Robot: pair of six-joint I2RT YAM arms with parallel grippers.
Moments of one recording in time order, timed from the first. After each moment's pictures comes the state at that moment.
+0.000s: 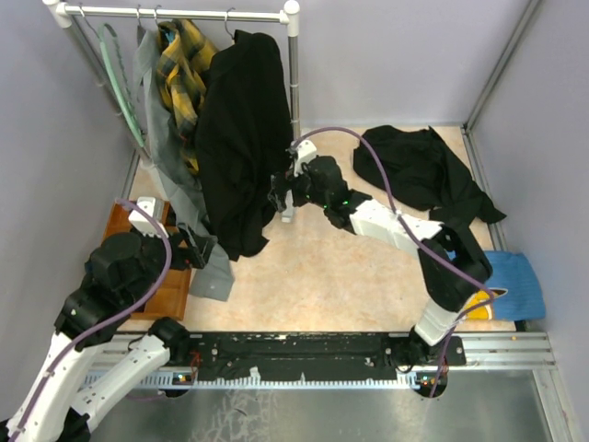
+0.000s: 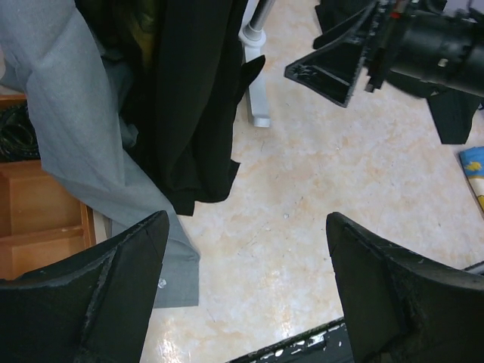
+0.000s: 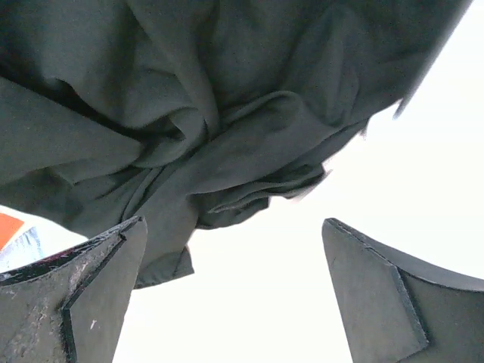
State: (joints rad) left arm -0.58 0.49 0.95 -0.78 -0.19 -0.39; right arm 0.71 1.73 1.19 0.16 -0.09 0.18
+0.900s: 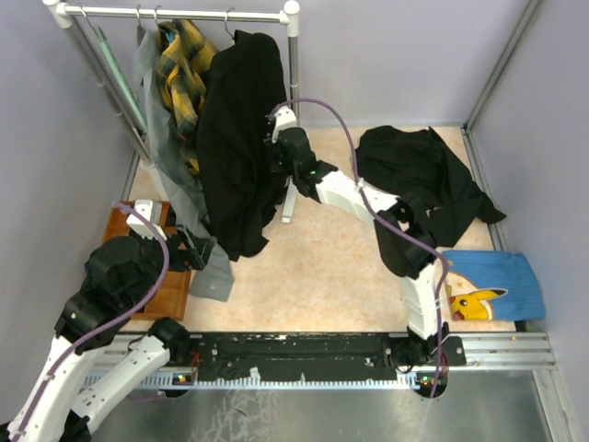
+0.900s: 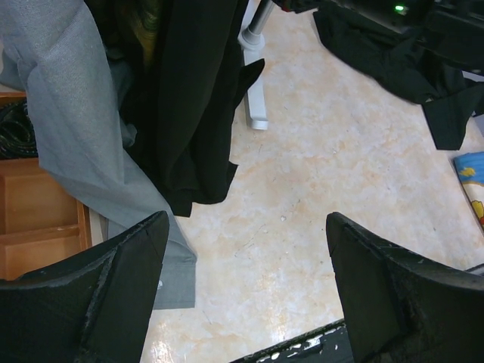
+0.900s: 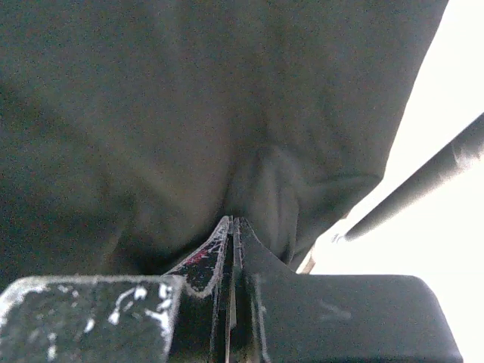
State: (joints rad) left arm -0.58 0.47 0.93 -0.75 -0.20 -0.42; right arm 0.71 2.02 1.64 0.10 0.14 0.17
